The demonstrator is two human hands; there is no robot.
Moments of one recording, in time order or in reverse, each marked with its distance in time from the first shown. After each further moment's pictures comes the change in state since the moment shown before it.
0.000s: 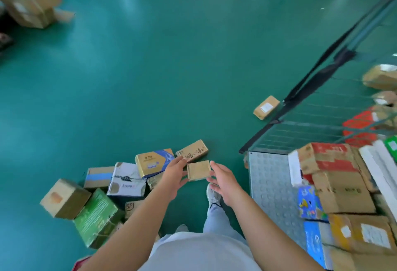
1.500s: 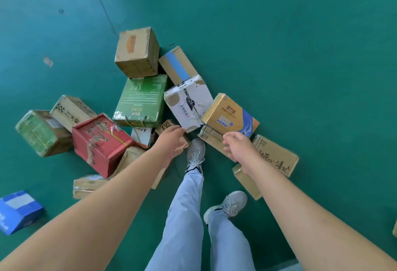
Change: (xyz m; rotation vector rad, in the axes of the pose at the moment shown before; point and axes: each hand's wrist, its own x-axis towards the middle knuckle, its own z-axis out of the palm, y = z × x) left_hand 0.329 -0.096 -0.261 -0.642 0.623 -0.367; right_hand 0.416 0.027 0.329 -1.156 -0.553 0.145
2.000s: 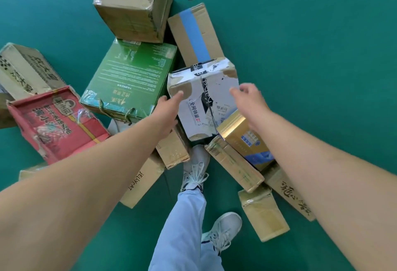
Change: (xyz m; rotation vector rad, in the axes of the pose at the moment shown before) left_hand 0.293 0.027 -0.027 -0.174 0.077 -0.087; right_hand 0.301 -0.101 0.089 -0.310 0.084 -0.174
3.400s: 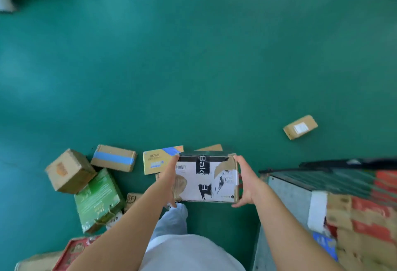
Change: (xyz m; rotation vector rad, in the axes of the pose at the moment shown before) left_hand -0.627 -0.077 0.026 0.746 -0.423 -0.058; right_hand -0.707 0.142 -0.170 1.289 0.230 0.565
